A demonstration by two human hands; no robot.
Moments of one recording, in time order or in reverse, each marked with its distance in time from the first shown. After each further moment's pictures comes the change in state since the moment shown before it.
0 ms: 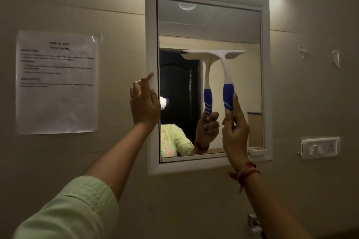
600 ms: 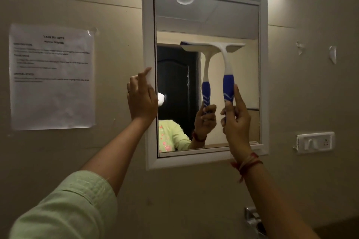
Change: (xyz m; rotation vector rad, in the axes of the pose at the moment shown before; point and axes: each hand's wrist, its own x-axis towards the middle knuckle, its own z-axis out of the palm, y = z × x) left_hand 0.000 -0.003 0.001 -0.004 0.006 -0.004; right_hand 0.013 0.001 -0.007 0.094 -0.023 0.087
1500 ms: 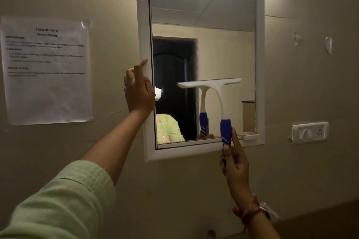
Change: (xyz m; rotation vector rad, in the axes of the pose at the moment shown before) left_hand -0.001 0.003 -0.002 -0.001 0.001 0.004; right_hand -0.110 0.032 -0.044 0.032 -0.077 0.288
